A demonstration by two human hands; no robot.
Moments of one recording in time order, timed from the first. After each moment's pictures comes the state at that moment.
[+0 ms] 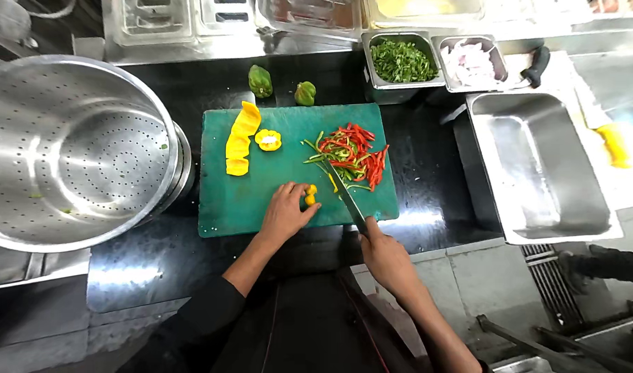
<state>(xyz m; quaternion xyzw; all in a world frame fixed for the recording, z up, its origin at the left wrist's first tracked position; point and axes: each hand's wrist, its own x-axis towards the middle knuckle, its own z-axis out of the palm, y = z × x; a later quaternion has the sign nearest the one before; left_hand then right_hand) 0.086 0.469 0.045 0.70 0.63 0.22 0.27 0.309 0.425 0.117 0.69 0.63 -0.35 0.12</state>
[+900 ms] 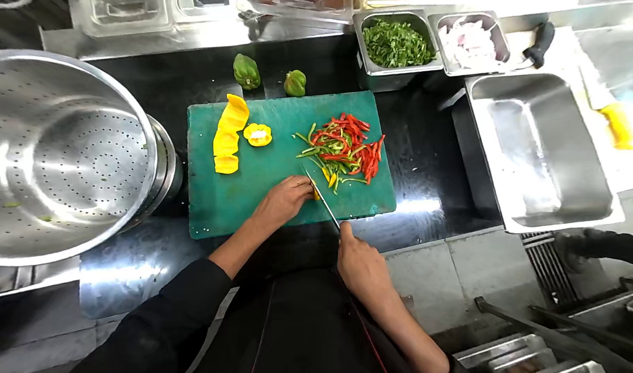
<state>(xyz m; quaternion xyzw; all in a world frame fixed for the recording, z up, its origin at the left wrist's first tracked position) 0.075 0.495 0.030 0.84 0.42 0.29 0.20 0.262 0.416 0.126 0.68 0.61 -0.34 0.21</state>
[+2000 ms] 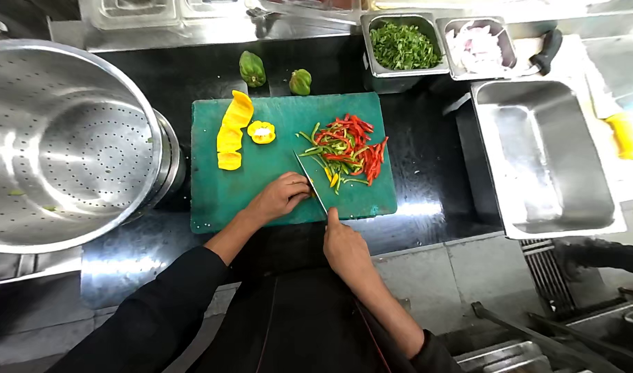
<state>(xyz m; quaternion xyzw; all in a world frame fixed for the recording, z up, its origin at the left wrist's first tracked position) 0.054 0.505 0.016 0.86 0.34 0.32 0.22 0.243 0.430 0.108 0.68 0.63 -0.35 0.16</state>
